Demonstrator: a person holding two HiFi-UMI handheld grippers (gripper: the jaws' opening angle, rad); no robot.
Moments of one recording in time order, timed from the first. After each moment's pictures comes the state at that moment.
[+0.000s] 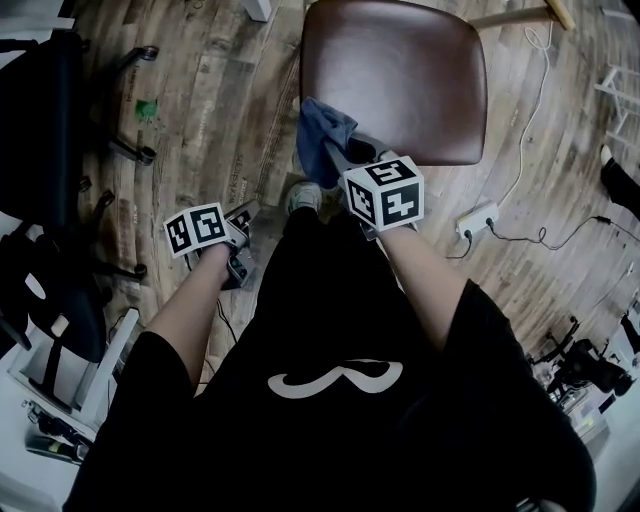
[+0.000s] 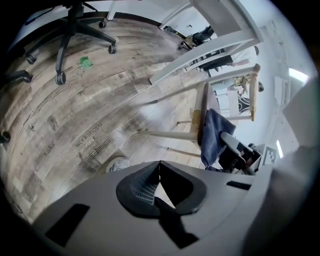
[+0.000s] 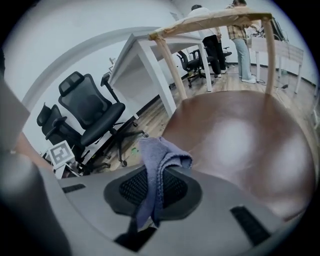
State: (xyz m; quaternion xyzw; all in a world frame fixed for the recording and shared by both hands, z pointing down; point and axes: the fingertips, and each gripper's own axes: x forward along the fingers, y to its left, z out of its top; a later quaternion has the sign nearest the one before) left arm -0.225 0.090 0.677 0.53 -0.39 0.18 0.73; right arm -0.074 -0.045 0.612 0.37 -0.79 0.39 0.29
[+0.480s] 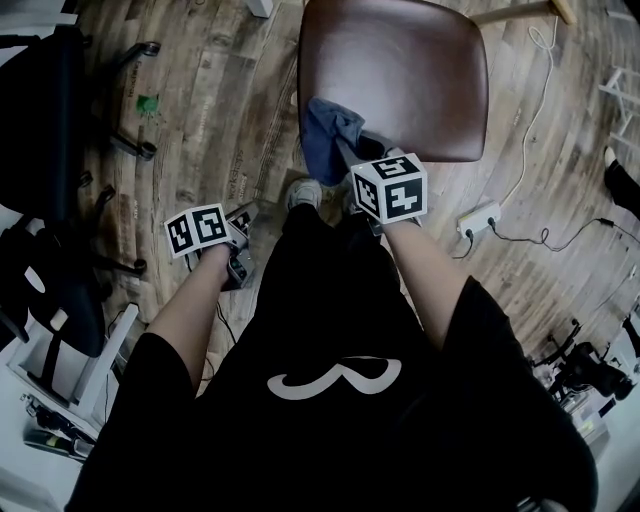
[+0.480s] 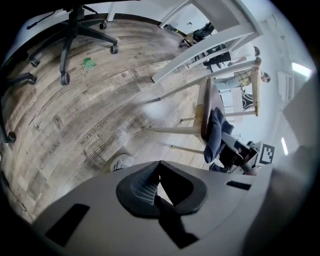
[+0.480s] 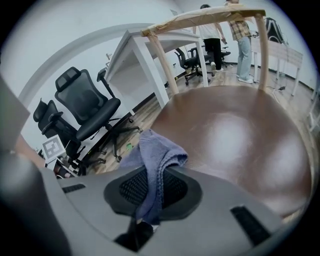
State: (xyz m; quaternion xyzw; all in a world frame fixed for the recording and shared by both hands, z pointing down) left arm -0.224 0.107 0.679 0.52 -0.40 0.20 0.73; right arm -0.048 -0.036 0.632 0.38 -0.78 0.39 0.32
